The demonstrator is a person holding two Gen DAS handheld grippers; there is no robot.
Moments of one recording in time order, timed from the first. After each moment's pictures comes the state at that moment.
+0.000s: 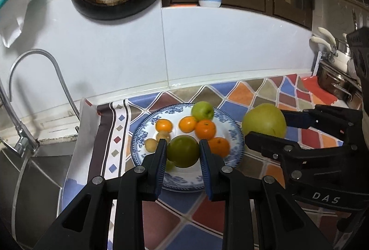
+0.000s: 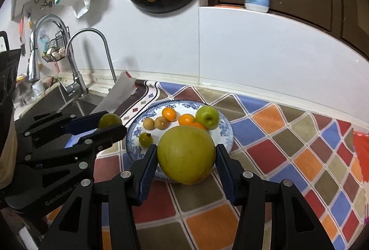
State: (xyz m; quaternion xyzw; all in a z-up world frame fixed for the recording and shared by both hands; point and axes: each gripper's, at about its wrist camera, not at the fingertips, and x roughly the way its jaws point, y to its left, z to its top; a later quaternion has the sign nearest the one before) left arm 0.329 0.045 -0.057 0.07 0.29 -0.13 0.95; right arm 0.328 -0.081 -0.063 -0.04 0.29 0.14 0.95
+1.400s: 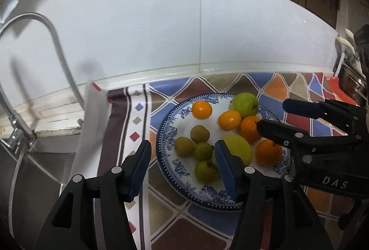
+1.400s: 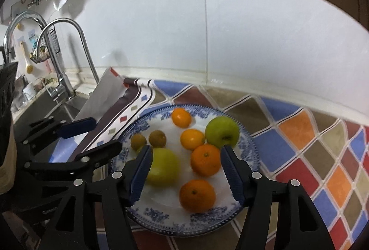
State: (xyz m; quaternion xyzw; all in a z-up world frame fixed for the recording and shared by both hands) left arm 0.391 0.087 -0.089 0.05 0.33 -0.10 0.94; right arm 0.416 -0.053 -0.090 -0.03 0.31 0.14 0.94
